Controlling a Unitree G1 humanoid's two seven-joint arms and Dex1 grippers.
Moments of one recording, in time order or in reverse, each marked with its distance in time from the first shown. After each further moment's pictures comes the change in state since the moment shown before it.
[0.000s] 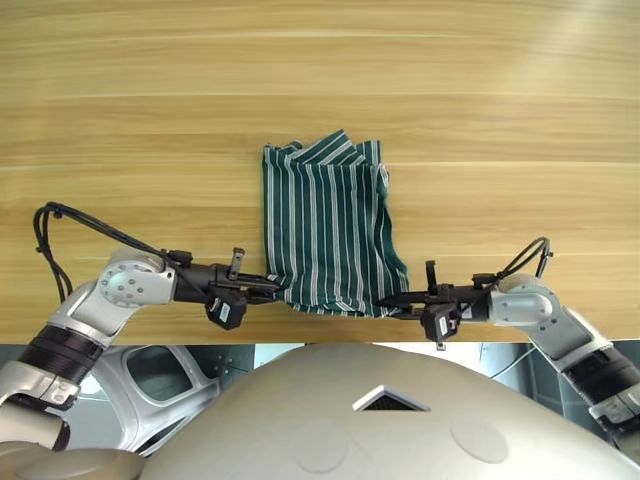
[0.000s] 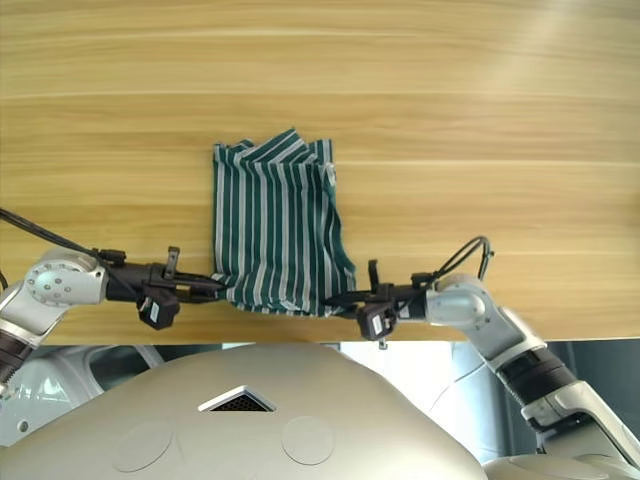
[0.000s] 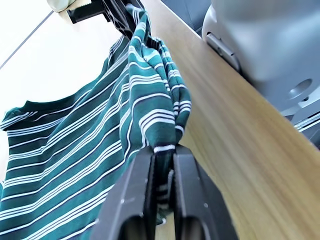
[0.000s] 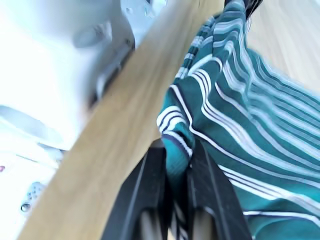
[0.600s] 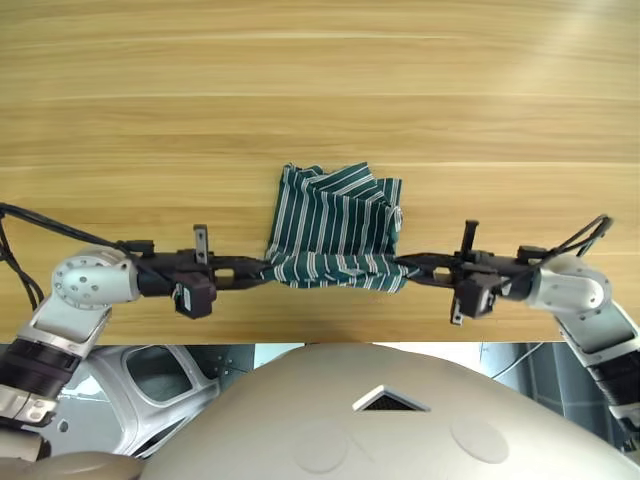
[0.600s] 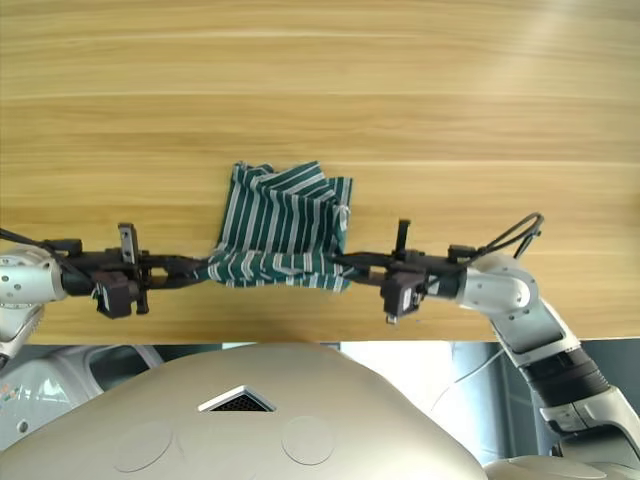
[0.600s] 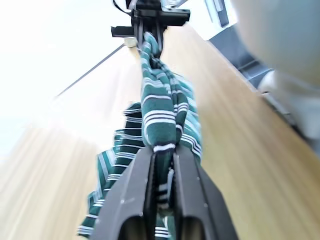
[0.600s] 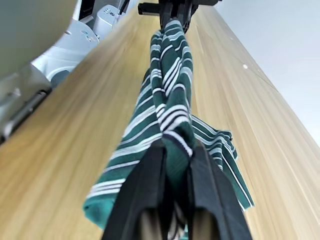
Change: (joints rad) left arm 0.028 0.013 0.160 -0.062 -0.299 0.037 -0.005; right arm -0.042 0.045 -0.200 -0.077 0.101 0.062 -0.094
